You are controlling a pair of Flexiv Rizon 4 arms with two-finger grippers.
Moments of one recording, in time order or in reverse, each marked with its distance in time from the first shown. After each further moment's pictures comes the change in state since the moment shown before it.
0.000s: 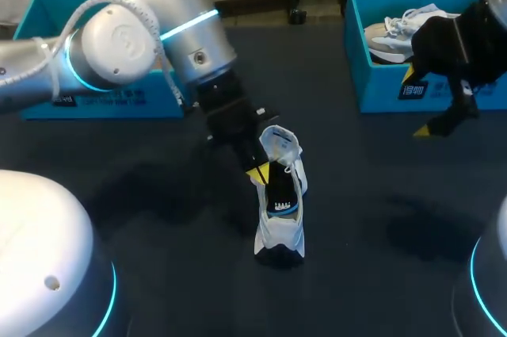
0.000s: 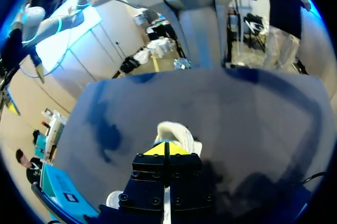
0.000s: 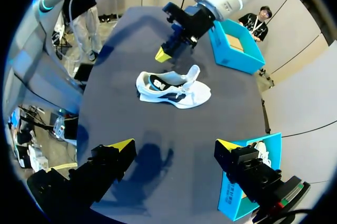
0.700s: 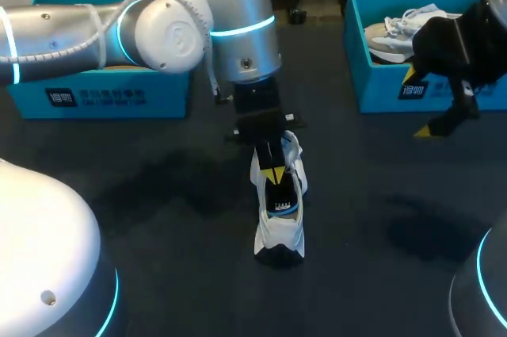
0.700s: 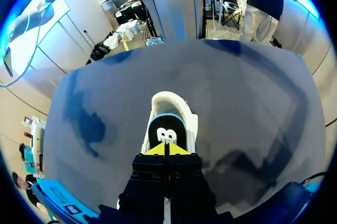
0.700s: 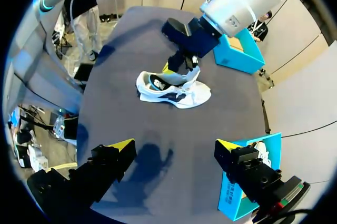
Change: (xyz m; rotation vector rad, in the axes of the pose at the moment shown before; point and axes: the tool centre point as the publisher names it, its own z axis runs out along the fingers) left arm -0.017 0.034 0.021 -0.143 0.209 0.112; right arm 0.001 -0.001 -0.001 -0.002 -0.001 -0.001
